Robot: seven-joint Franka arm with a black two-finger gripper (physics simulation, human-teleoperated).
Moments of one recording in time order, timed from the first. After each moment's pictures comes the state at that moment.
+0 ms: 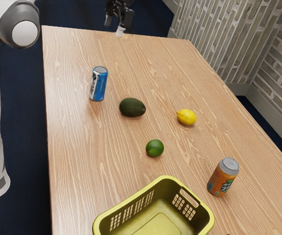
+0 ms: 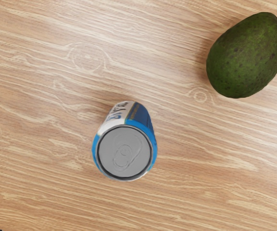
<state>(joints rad) 0.07 0.04 0.43 -1.27 0.00 1.13 0.21</state>
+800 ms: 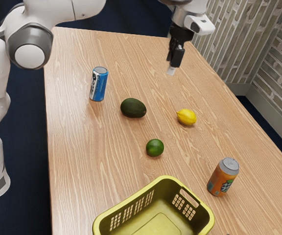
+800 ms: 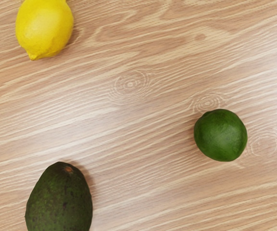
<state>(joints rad) -0.36 0.20 0.41 -1.11 -0.06 1.29 0.33</state>
